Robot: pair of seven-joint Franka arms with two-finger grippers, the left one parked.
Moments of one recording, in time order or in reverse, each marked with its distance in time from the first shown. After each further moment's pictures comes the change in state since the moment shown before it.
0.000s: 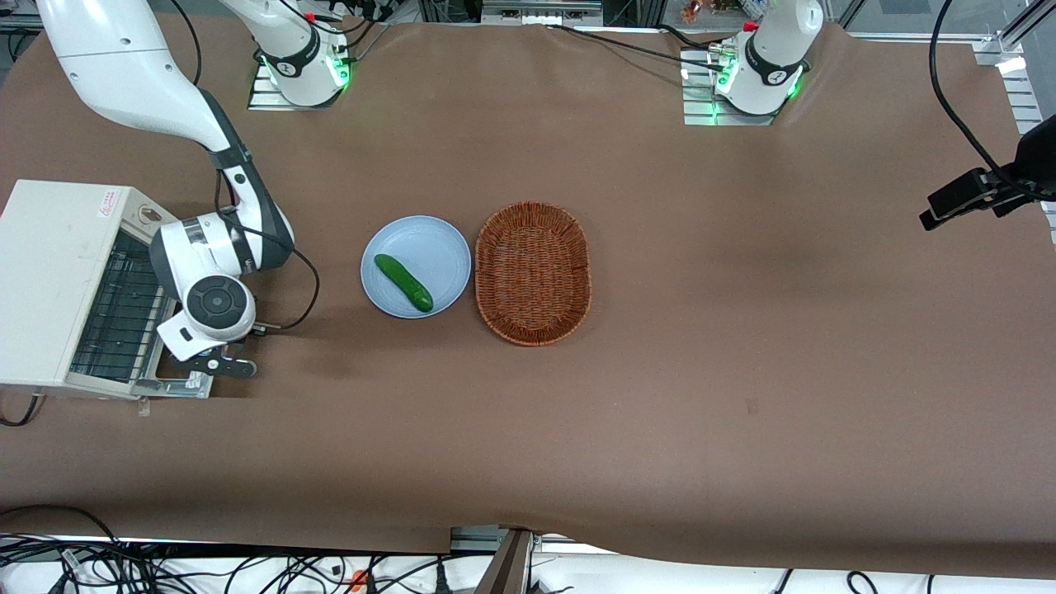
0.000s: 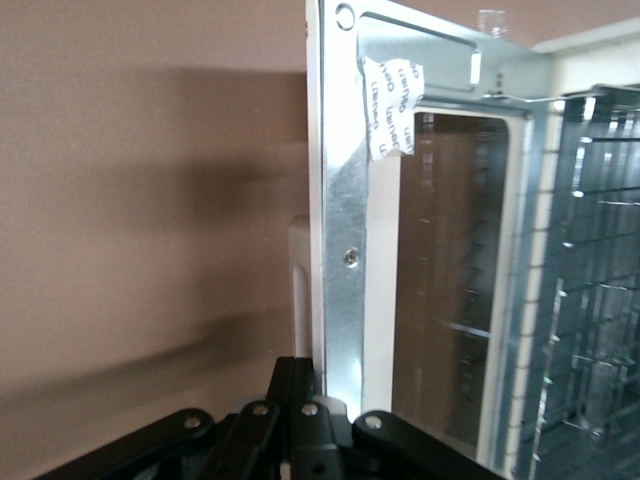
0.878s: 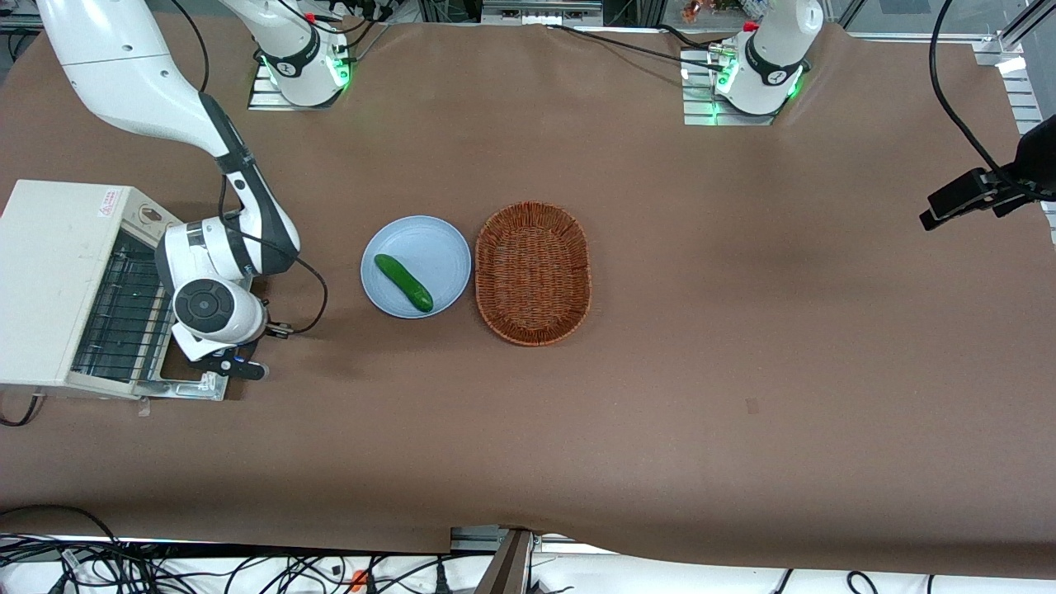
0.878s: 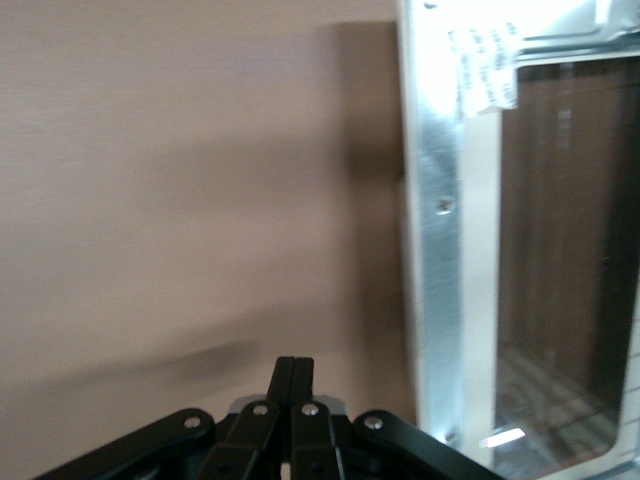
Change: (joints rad) arm -0.018 -0.014 0.049 0.005 0.244 0.032 -0.036
